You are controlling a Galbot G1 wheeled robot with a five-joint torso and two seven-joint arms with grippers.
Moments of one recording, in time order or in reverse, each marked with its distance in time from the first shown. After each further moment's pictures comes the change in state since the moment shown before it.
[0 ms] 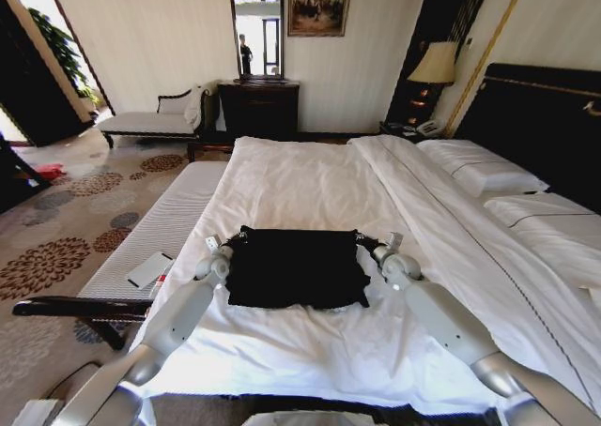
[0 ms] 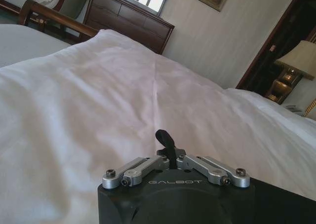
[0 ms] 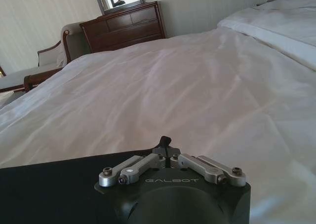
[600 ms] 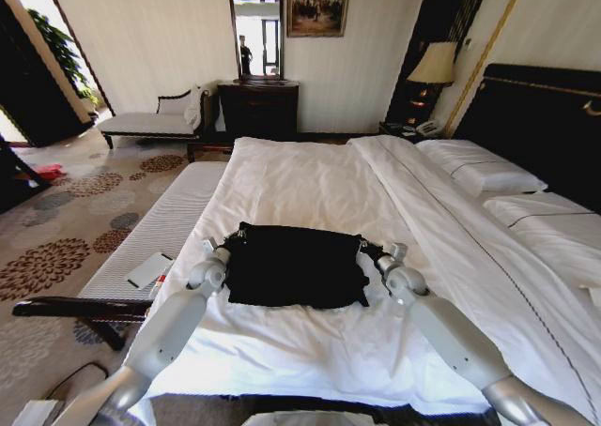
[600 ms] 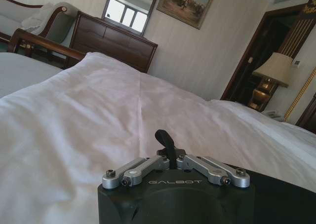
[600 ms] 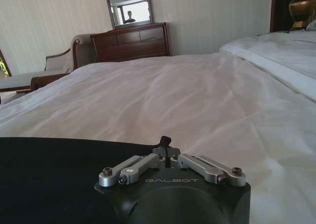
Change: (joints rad) left arm 0.230 0.078 -0.104 -0.307 0.079 -0.022 -0.010; right arm -0.217 -0.028 0.117 0.150 -0.161 0.097 -0.028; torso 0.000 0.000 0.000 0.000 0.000
